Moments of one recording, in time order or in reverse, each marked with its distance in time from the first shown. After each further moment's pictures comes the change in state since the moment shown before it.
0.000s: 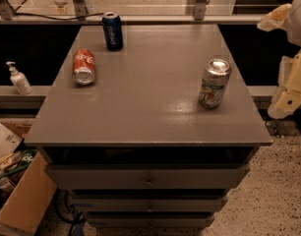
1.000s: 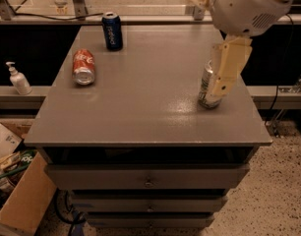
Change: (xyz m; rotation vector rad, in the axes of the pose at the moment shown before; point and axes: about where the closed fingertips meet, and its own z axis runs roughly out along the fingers) arm -0.126 -0.011 0.016 0.085 -0.169 -0.389
